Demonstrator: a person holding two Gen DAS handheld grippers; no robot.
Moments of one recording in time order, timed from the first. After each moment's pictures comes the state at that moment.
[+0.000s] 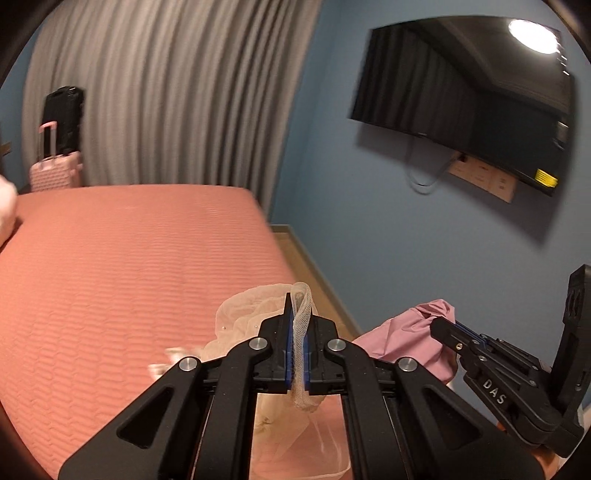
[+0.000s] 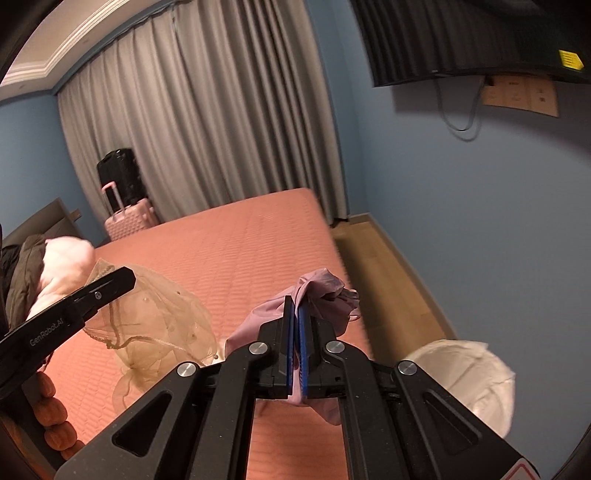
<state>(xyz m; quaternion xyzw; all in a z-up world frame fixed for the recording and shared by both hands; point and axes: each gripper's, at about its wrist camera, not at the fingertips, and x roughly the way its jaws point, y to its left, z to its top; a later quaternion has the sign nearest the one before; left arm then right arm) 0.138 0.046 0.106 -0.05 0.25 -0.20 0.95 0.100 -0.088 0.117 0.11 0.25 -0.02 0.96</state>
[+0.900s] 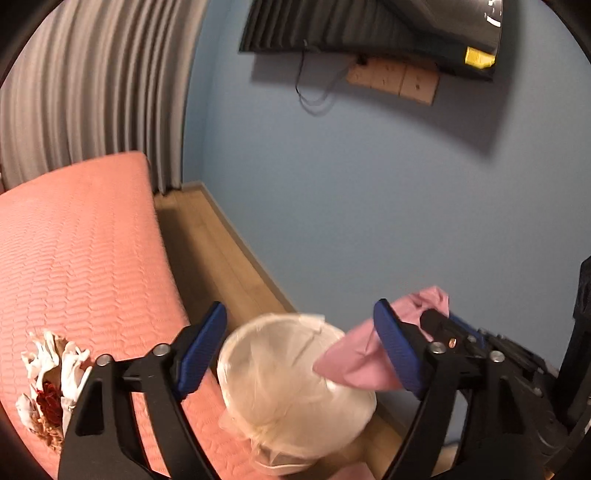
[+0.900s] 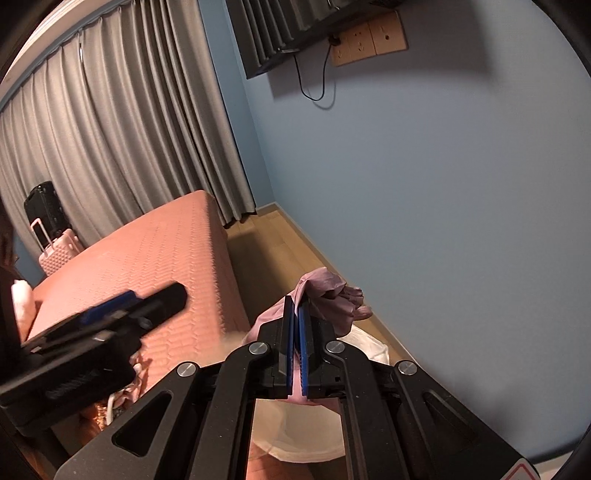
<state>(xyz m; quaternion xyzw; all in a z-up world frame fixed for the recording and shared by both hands) 0.120 -0.165 0.054 0.00 0.30 -0.32 0.90 0.049 -0.268 0.059 0.16 0.28 -0.16 0.93</state>
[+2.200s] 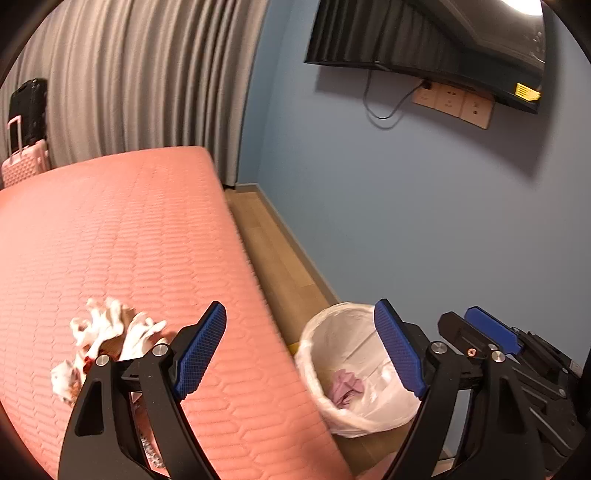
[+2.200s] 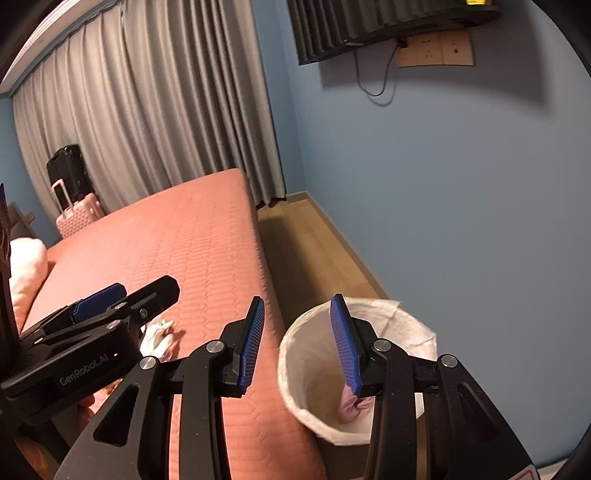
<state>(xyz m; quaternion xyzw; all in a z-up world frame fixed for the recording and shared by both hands) 0.116 -0.070 0.039 -0.02 0.31 -0.23 0.92 0.058 -0.195 0.060 0.11 0.29 -0.10 0.94</state>
